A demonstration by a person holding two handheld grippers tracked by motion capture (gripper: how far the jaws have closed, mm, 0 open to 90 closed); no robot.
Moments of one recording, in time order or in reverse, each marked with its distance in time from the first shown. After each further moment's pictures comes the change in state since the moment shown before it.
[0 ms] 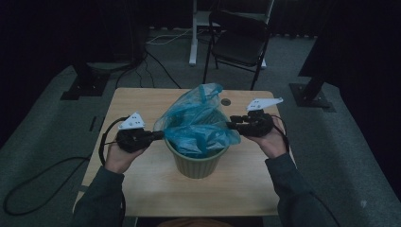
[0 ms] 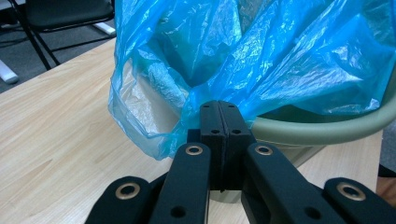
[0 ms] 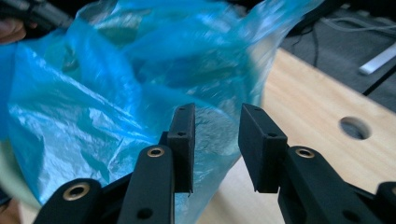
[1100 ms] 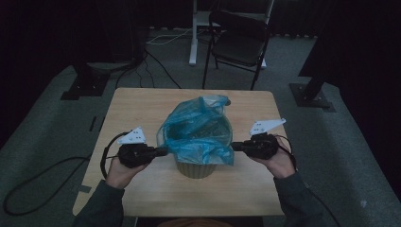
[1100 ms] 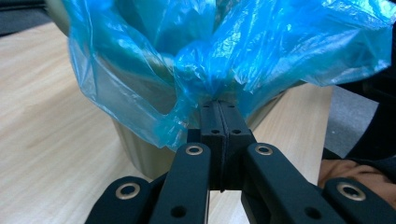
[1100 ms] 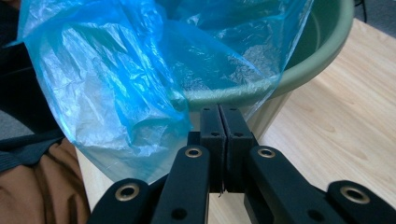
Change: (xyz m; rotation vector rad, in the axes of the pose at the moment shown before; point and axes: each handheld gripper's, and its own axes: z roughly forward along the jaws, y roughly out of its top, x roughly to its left) left arm -0.026 -0.029 0.006 -0.001 -0.138 -0.052; right arm 0.027 -0.045 -0.014 0.085 0.121 -0.027
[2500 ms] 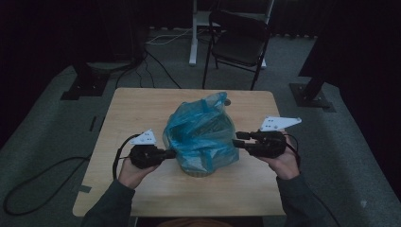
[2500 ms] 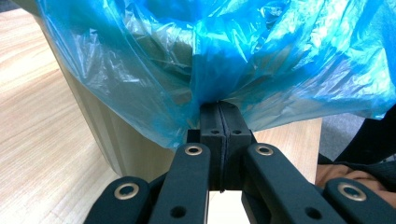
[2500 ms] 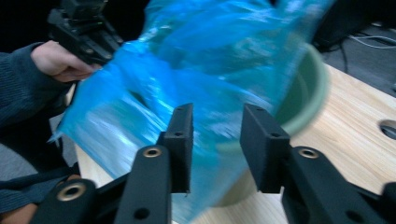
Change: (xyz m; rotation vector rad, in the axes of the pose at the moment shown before) left arm 0.000 -0.004 0.030 -0.001 -0.043 -0.021; right arm 0.009 0.012 -0.026 -0.178 -0.015 -0.002
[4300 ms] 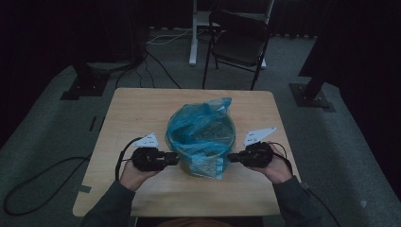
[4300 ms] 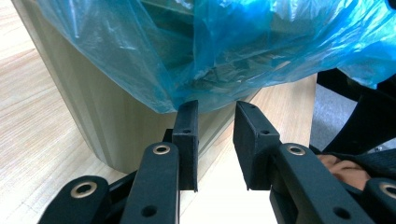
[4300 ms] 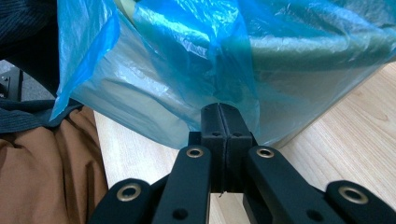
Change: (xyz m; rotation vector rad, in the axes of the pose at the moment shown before) left arm 0.002 -0.011 0.006 0.025 -0.049 -0.035; right arm -0.002 -0.038 0.040 0.254 0.113 -0.041
